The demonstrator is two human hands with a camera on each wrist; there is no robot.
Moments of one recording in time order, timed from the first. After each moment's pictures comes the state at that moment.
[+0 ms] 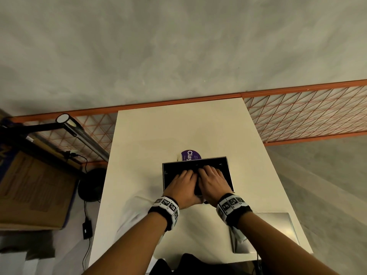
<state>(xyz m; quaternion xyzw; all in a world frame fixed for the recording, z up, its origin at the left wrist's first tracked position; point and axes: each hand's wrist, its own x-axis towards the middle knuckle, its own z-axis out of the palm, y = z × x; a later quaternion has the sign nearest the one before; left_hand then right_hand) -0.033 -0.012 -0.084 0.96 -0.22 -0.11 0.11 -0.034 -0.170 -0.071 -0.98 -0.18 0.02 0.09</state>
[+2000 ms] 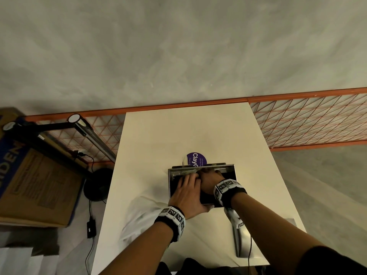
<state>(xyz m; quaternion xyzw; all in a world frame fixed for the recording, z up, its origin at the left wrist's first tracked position) -0.061 -0.017 -0.082 0.98 -0.17 -0.04 0.13 0.011 -0.148 -0.075 -0.96 -0.16 0.23 0.07</state>
